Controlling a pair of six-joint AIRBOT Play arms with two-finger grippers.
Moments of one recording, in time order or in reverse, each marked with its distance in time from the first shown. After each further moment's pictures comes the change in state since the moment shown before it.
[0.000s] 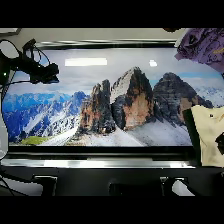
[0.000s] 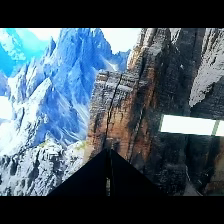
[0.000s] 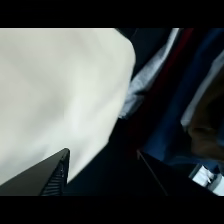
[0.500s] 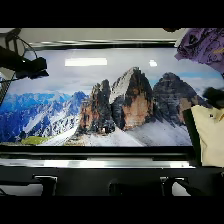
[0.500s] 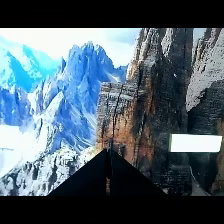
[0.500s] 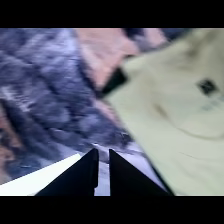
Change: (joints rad) left arm 0.042 0.133 -0.009 0.009 -0.002 0.109; right arm 0.273 0.000 0.321 0.557 -0.360 -0.268
